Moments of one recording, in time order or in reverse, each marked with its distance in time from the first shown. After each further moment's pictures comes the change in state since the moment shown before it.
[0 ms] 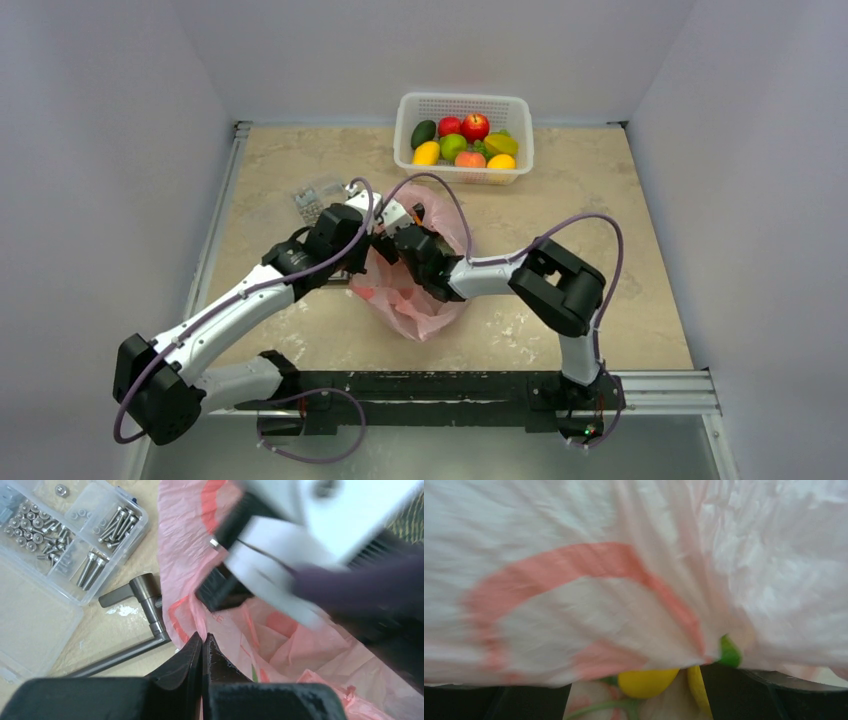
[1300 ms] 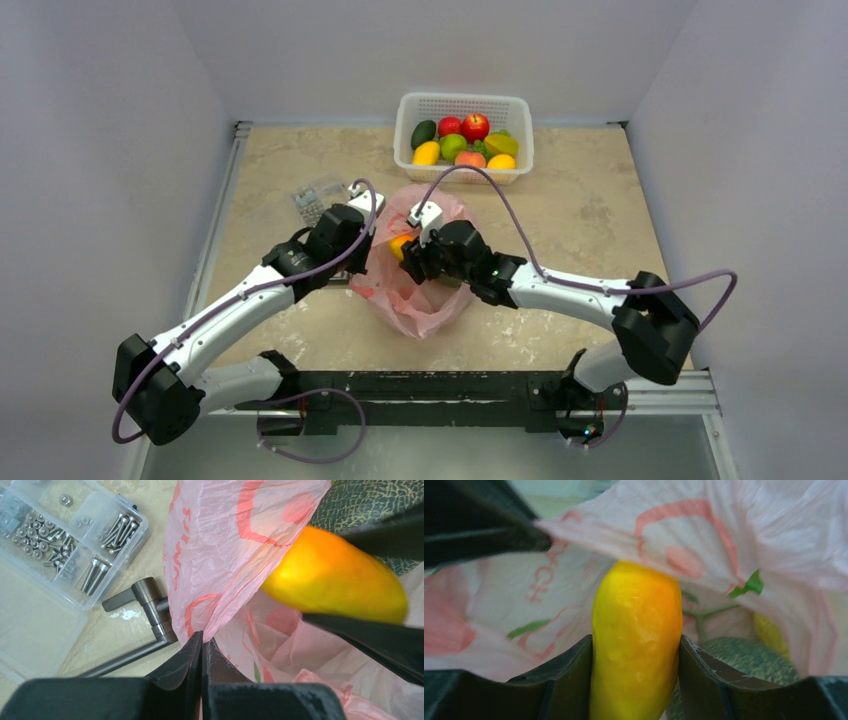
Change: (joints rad) left arm -0.008 -0.021 0.003 0.010 -0.014 0.016; right arm -0.056 -0.415 -0.131 -0.370 -0.438 0.214
